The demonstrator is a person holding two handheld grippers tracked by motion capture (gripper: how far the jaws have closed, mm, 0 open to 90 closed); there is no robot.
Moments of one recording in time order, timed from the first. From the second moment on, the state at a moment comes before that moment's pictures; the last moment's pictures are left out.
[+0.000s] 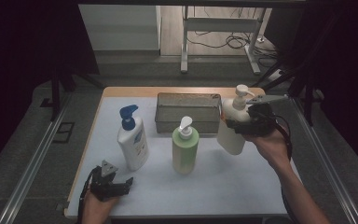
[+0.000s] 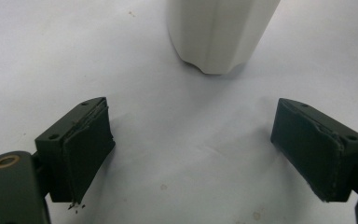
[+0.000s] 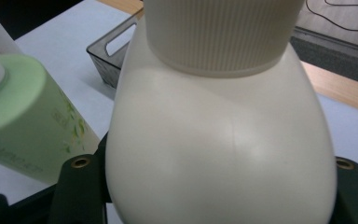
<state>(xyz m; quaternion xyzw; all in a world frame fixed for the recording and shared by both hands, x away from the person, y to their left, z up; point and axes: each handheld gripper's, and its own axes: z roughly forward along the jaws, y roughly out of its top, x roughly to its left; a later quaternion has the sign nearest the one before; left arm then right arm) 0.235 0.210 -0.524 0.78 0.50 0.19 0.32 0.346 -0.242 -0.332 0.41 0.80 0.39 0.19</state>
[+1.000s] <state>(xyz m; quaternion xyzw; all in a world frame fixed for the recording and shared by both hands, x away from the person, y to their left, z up) 0.235 0.210 -0.524 0.78 0.50 0.19 0.32 0.393 -0.194 -0.319 0.41 0.80 0.40 0.20</state>
